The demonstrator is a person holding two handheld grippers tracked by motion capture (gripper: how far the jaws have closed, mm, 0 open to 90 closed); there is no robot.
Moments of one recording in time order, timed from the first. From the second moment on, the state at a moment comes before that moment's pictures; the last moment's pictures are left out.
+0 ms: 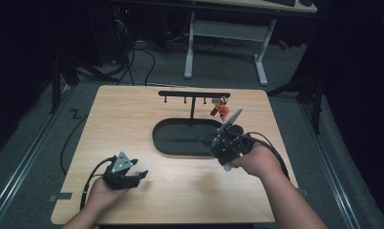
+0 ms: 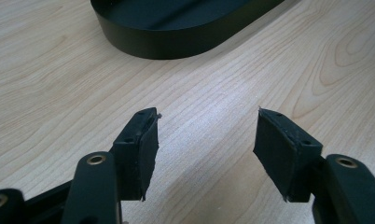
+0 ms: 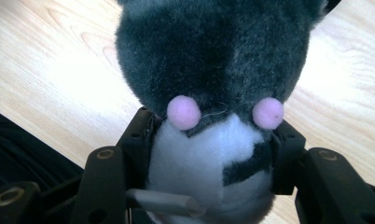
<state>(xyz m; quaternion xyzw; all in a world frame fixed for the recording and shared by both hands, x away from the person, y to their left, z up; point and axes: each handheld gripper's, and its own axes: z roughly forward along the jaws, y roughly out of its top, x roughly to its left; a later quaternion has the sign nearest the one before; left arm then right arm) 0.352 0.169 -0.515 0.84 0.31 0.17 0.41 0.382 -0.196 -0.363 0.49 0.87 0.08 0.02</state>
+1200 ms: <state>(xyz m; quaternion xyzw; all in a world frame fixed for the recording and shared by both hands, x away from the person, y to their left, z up) 0.353 0.175 -0.515 0.84 0.31 0.16 0.41 0.460 -0.183 -0.312 0.51 0.85 0.09 0.03</state>
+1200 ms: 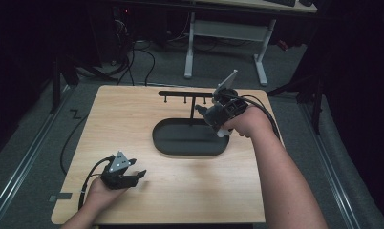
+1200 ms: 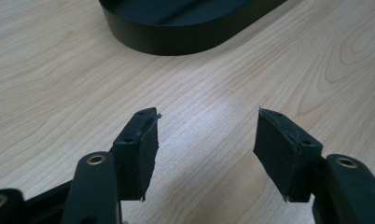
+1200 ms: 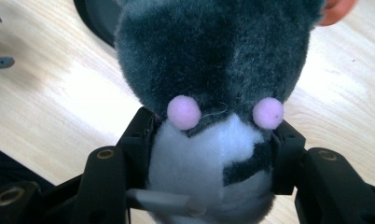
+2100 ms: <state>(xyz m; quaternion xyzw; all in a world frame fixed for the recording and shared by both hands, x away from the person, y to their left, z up) 0.353 0.175 -0.515 0.84 0.31 0.16 0.41 0.480 -0.174 -0.357 0.52 0.85 0.07 0.04</state>
